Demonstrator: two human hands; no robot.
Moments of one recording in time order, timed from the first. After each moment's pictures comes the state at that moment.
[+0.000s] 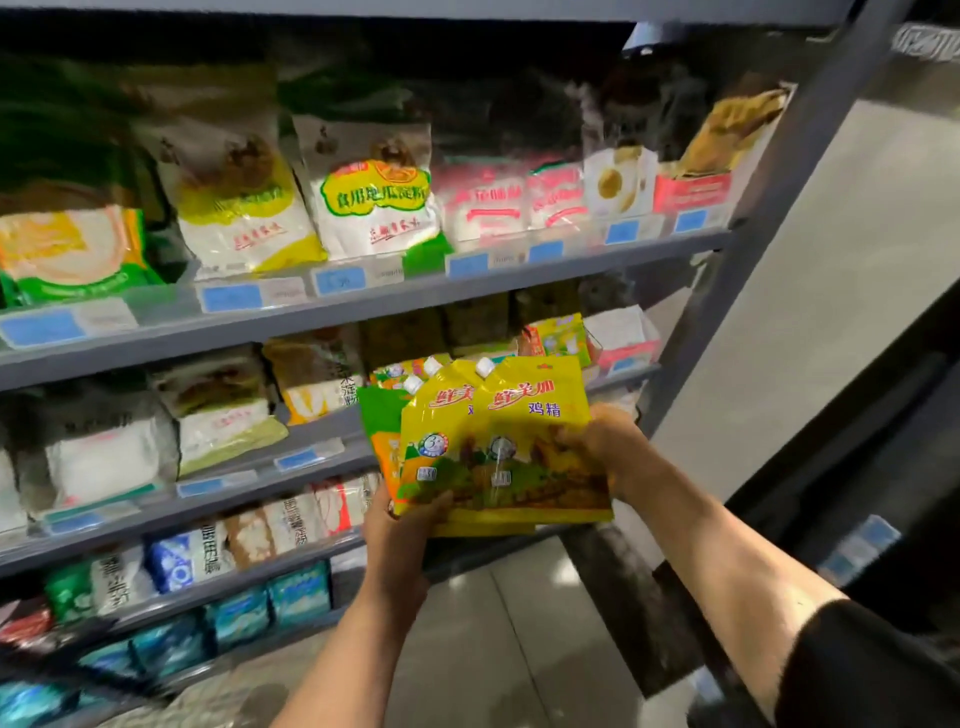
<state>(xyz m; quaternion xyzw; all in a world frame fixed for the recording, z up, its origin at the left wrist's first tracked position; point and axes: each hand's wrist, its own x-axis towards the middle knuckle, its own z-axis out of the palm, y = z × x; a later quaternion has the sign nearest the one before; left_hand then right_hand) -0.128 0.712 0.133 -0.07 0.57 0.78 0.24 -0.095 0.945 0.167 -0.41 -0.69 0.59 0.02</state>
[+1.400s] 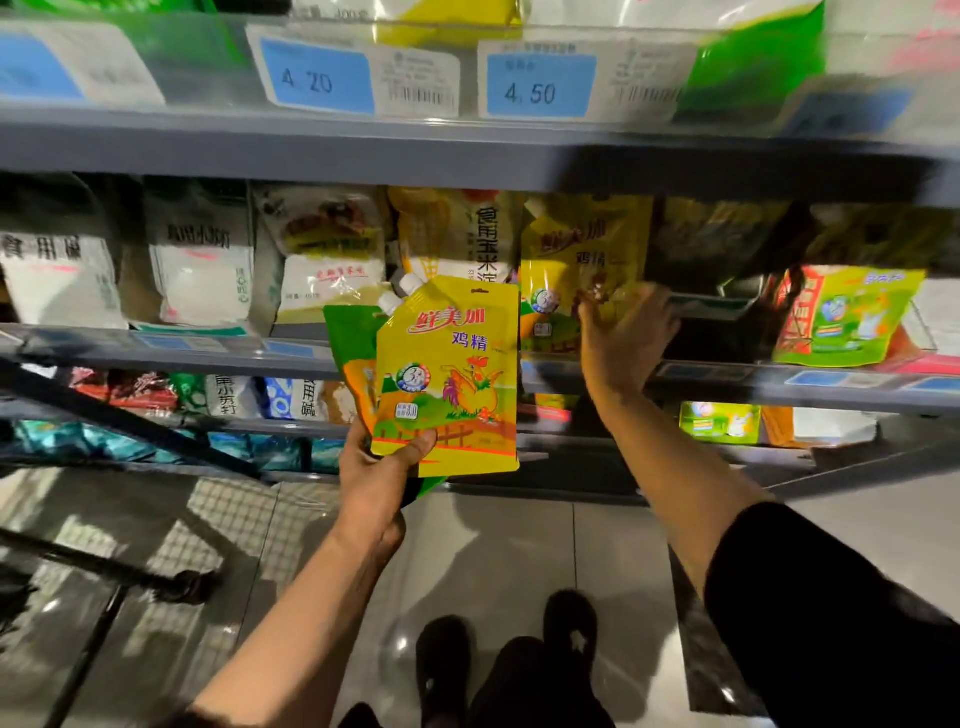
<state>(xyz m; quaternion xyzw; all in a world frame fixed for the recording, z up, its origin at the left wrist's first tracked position) -0.240 0.644 0.015 -0.27 0.57 0.77 0.08 -0.325 0.873 0.035 -0.28 -0.86 0.35 0.22</state>
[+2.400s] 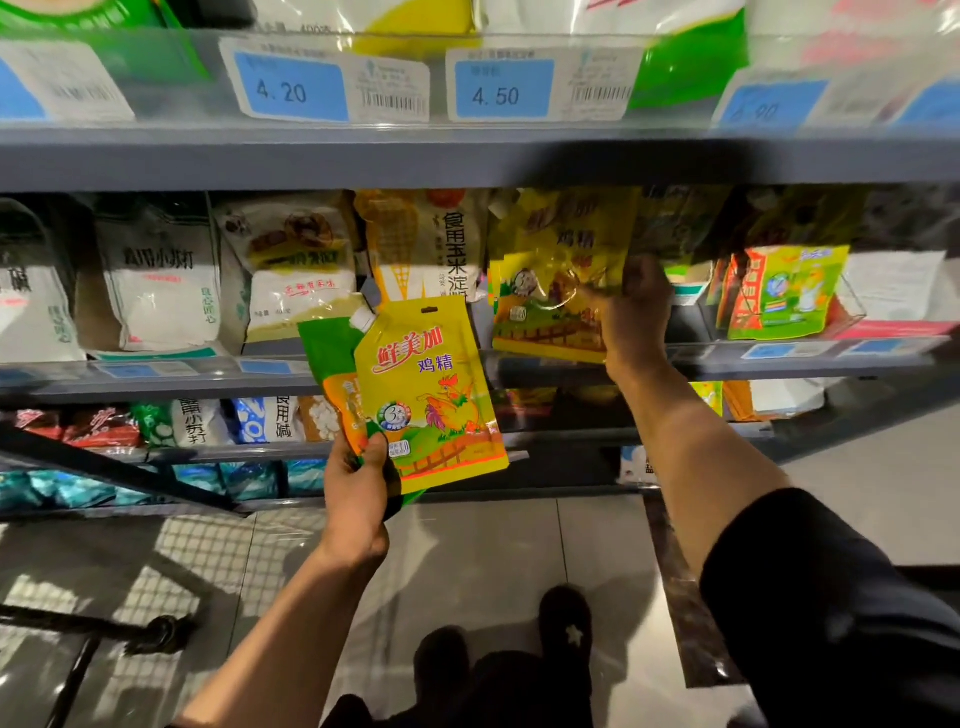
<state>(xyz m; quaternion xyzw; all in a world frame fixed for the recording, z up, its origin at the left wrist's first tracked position) -0.240 0.640 0.014 -0.26 0.61 0.74 0.09 -0.313 0.896 0.074 -0.24 -0.71 0.61 0.24</state>
